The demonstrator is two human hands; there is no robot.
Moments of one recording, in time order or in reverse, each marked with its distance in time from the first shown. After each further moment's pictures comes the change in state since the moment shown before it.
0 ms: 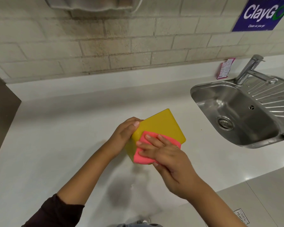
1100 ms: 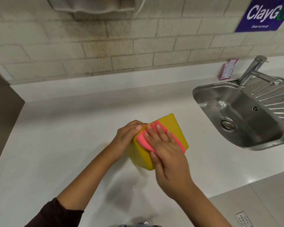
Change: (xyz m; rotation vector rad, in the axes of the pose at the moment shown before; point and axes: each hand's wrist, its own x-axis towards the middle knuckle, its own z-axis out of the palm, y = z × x) left_hand -0.006 -0.003 0.001 0.011 0.016 -0.031; right_hand 0.012 -0.013 0.017 -0.190 0.160 0.157
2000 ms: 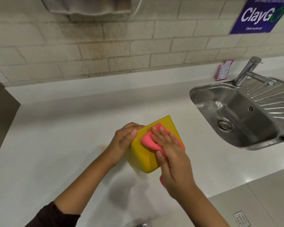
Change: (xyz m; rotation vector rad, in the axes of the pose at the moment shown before) left_hand -0.003 -0.005 0.001 0.068 0.016 0.102; right_hand -0.006 0.007 -0.005 0.102 0.093 0.106
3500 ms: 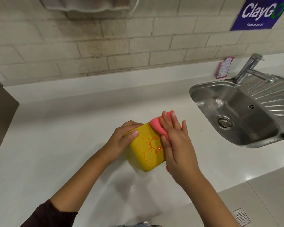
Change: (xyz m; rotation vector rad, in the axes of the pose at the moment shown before) left_hand 0.002 0.001 -0.006 0.035 -0.083 -0.032; right_hand 0.024 0.013 -0.010 -0.080 -0.047 0.073
